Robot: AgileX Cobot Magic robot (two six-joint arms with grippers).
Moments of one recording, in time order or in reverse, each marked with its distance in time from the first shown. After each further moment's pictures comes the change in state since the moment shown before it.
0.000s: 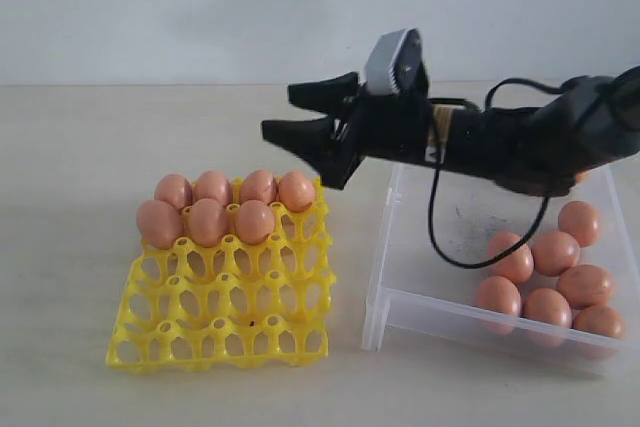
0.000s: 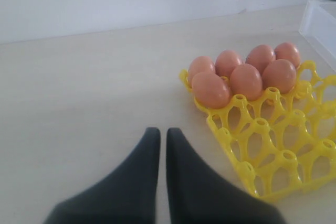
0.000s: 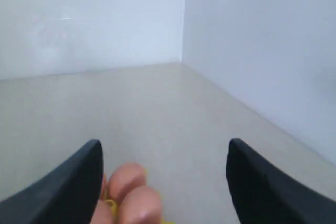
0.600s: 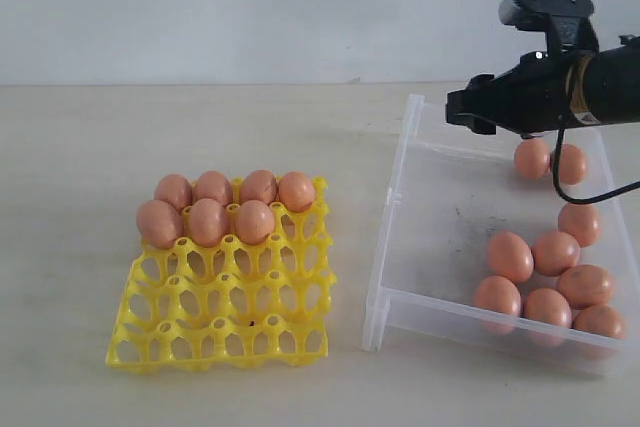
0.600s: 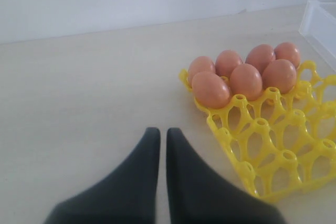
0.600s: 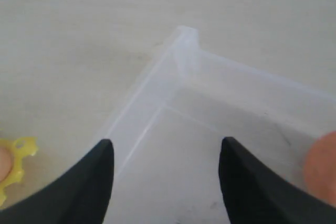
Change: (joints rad) left arm 0.000 0.000 0.000 0.000 0.000 0.000; right arm -0.195 -0.358 0.120 -0.504 0.895 1.057
